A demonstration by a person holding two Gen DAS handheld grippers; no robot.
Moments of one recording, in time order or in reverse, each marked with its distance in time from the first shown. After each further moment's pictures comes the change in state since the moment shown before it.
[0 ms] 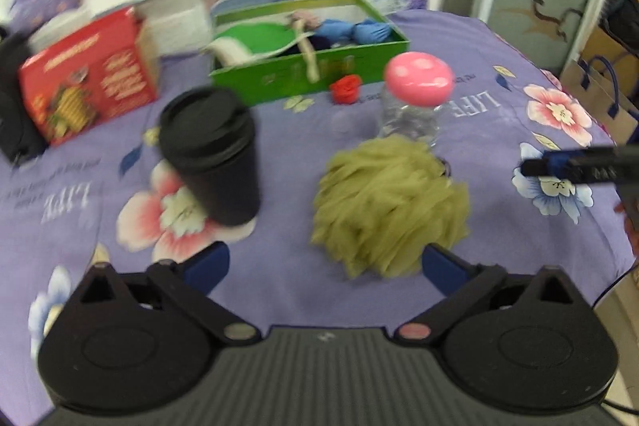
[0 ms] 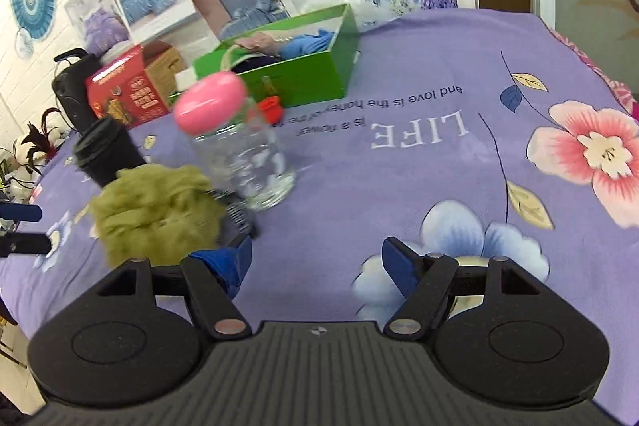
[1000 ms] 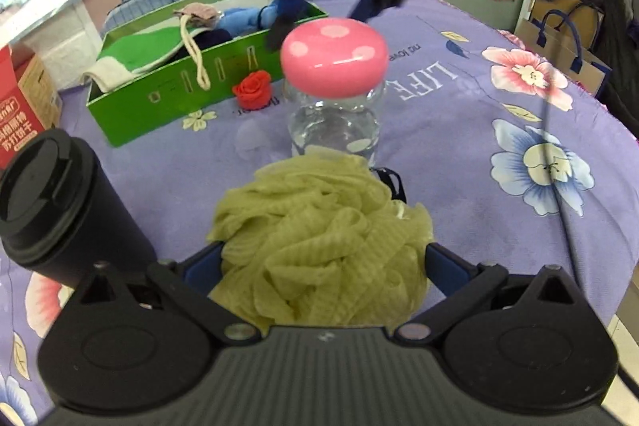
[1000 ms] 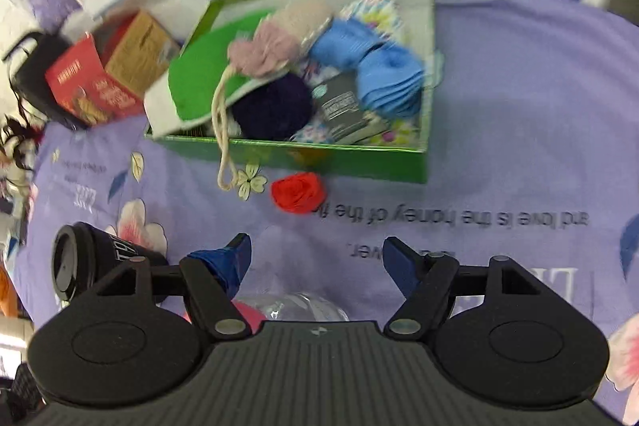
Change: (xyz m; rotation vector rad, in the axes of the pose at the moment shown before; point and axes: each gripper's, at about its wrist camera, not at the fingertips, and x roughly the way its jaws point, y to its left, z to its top) left arm 0.087 -0.043 0.018 0.145 0.007 -0.133; right arm 0.160 0.043 0.198 -0.002 0.451 0.032
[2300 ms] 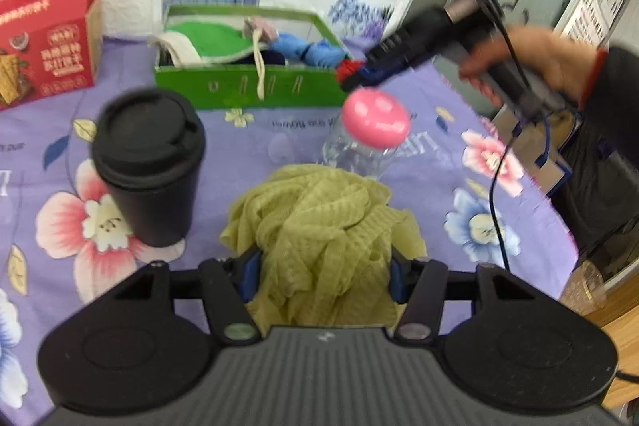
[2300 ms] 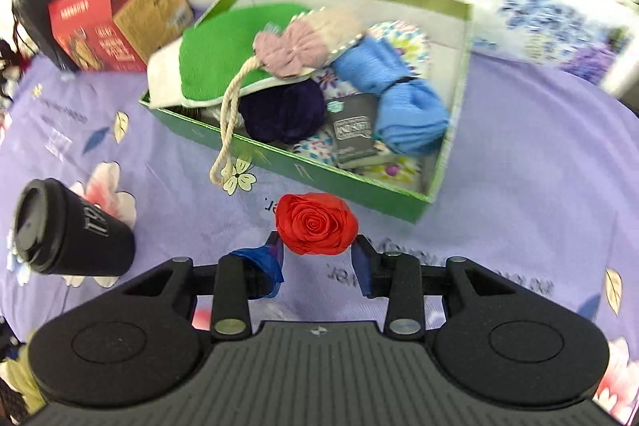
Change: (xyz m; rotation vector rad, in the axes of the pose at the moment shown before) left arm -0.095 0.065 -0.021 -0.296 -0.107 -0.158; right arm -0.030 0.010 0.004 -0.222 -0.014 -0.096
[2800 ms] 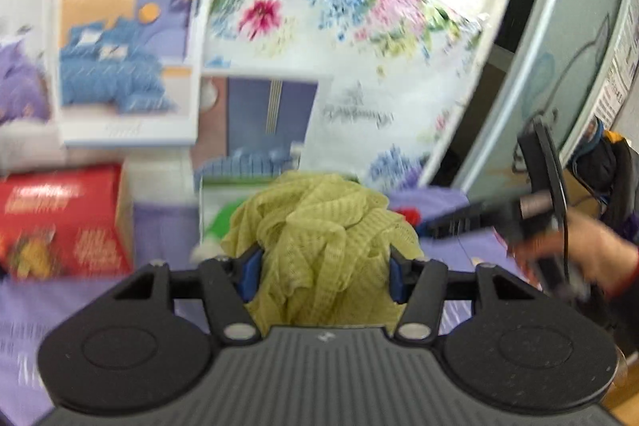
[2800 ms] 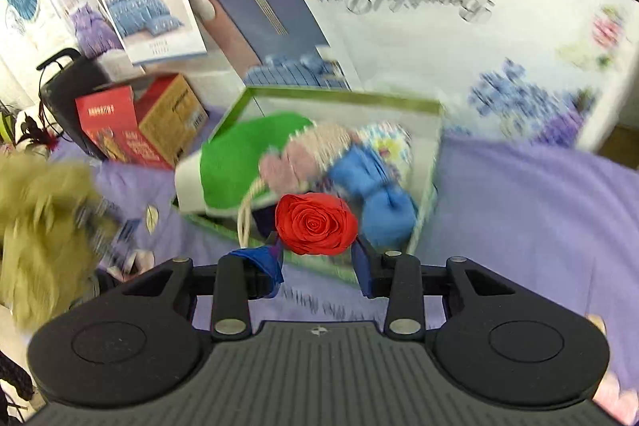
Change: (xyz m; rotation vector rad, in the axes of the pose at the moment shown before) left arm -0.002 0.035 0.200 0.014 -0.217 0.087; right arm -0.037 -0.015 0.051 0.053 -0.203 0.075
